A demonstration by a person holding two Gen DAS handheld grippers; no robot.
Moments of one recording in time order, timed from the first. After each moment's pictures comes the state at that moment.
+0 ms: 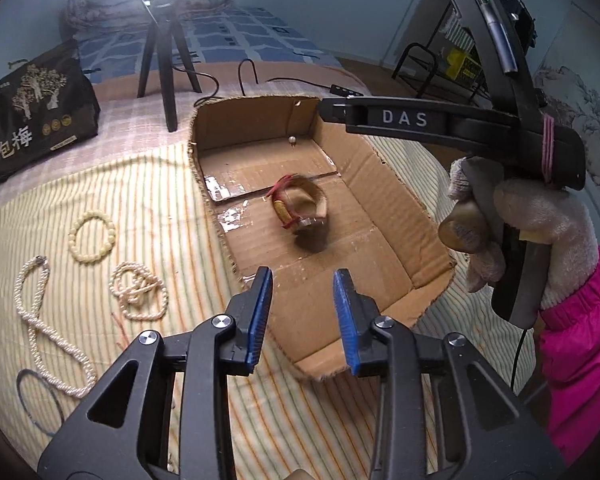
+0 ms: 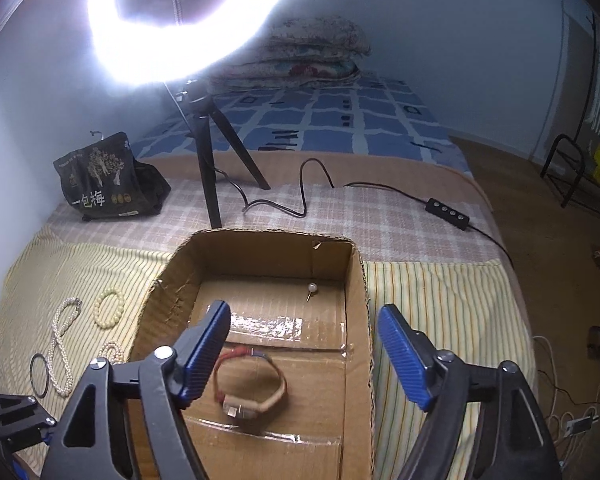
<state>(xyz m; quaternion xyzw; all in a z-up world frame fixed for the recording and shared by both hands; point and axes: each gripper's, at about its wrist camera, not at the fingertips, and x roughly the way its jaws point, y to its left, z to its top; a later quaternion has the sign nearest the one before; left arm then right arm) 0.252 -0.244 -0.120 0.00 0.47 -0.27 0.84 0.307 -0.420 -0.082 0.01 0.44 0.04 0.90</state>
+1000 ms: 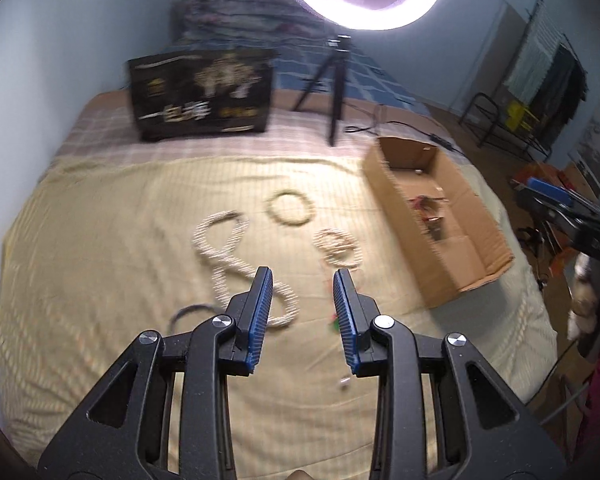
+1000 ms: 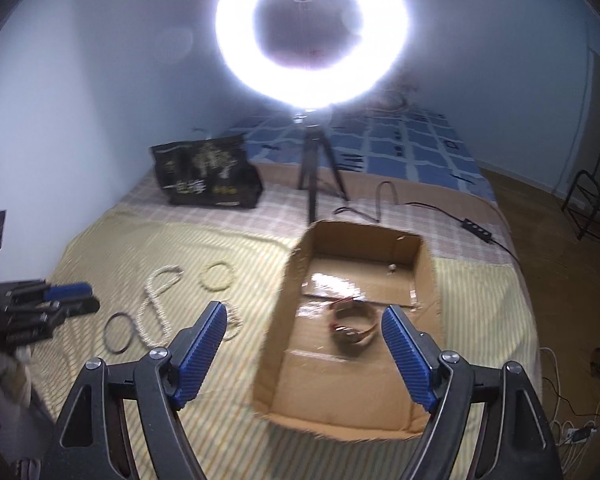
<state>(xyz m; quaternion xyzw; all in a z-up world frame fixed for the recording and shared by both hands) 0.212 -0.048 -0.085 -0.04 0.45 -0.15 0.88 0.201 -0.342 -0.014 -0.01 0.41 0.12 0.91</state>
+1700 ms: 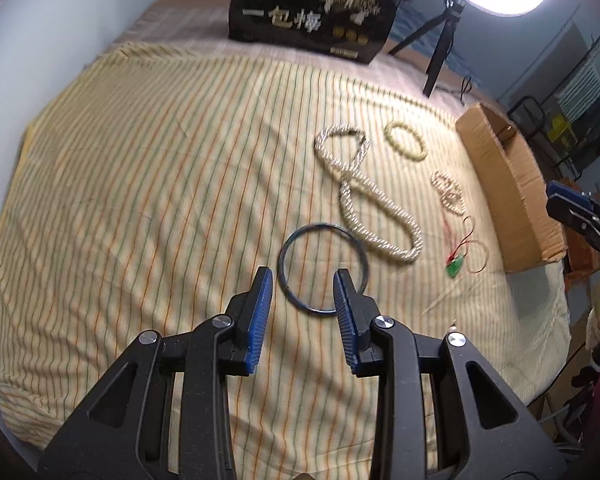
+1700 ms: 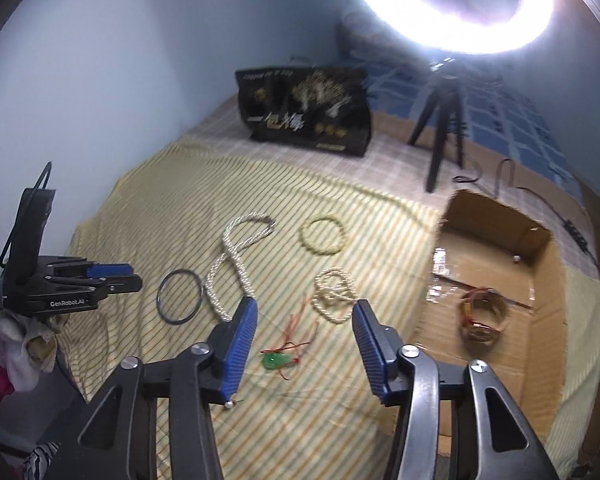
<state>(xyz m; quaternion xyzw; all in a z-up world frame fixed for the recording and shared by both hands) 0.216 0.043 -0.165 -0.09 0.54 -0.09 0.83 0.230 -0.237 -0.066 -0.05 0.48 0.23 0.84</state>
